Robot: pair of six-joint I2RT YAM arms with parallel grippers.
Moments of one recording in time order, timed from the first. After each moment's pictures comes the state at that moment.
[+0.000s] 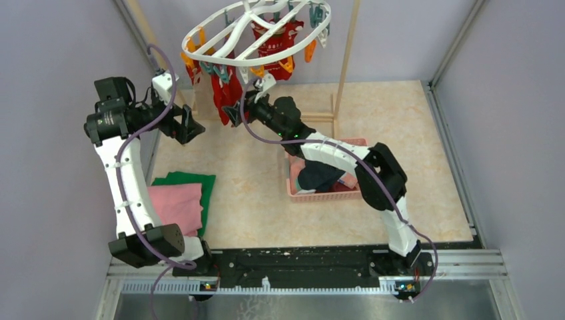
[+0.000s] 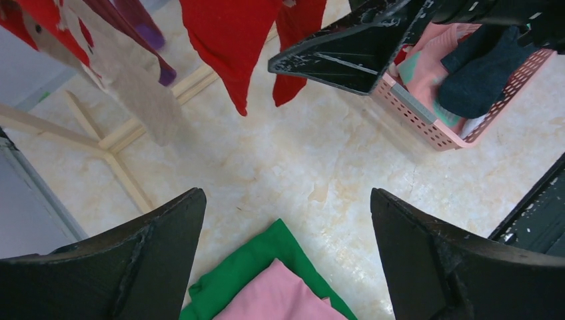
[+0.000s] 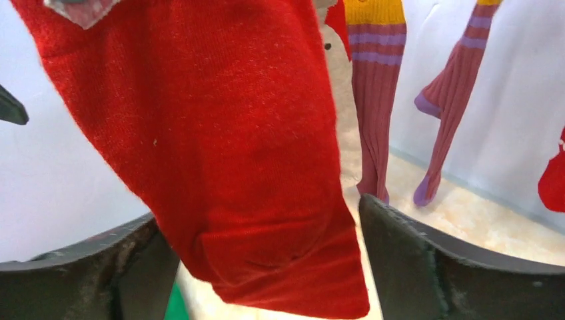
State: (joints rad) left arm 0.32 1.35 1.77 -1.21 0.87 0.69; right arm 0.86 2.07 1.65 0.60 -0.07 0.21
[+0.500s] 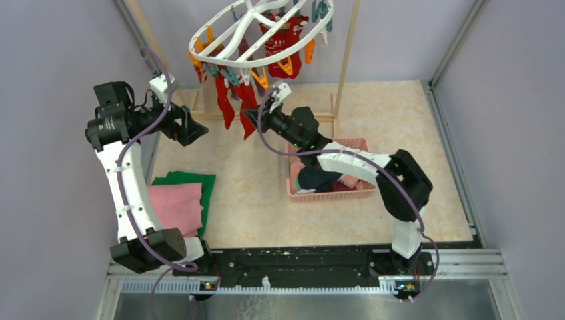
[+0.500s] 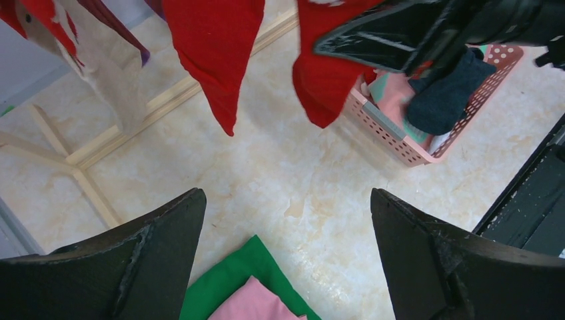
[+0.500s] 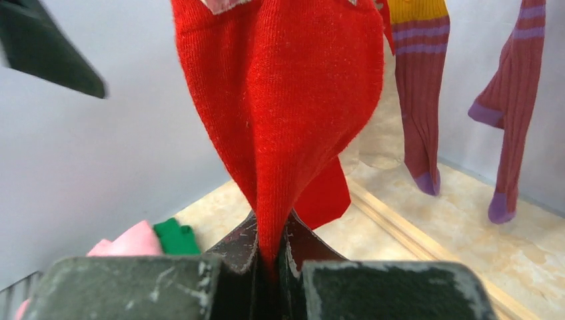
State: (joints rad) left arm 0.36 1.32 1.71 -1.19 0.98 0.65; right arm 0.86 1.93 1.43 0.71 -0.08 0.20
